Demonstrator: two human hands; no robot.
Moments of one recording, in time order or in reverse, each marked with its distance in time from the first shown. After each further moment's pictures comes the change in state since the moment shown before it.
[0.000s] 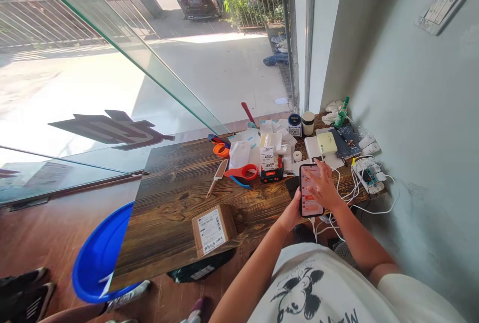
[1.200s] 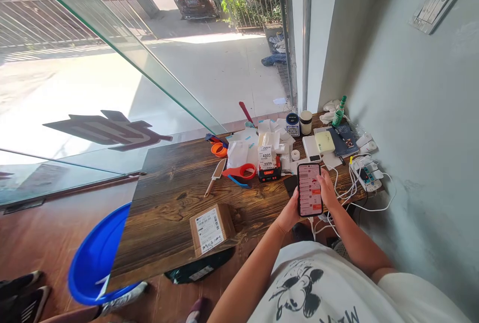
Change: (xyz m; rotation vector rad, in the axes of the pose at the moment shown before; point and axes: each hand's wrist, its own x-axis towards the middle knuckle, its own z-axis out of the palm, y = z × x) left_hand -0.003 -0.003 0.007 0.008 -0.014 0.063; right_hand -0.012 -0.005 0.012 0.788 0.172 0.638
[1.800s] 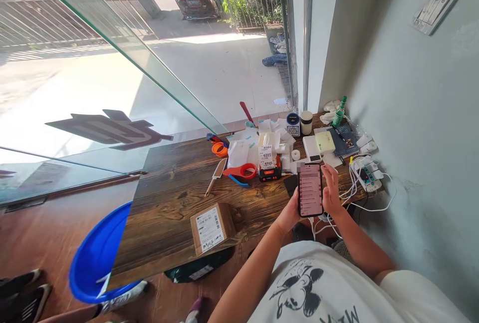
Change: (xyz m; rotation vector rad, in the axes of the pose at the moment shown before) left_hand -0.005 0.002 0.007 0.023 0.009 0.023; right_hand -0.015 0.004 -0.020 -0.522 0.029 -0.622
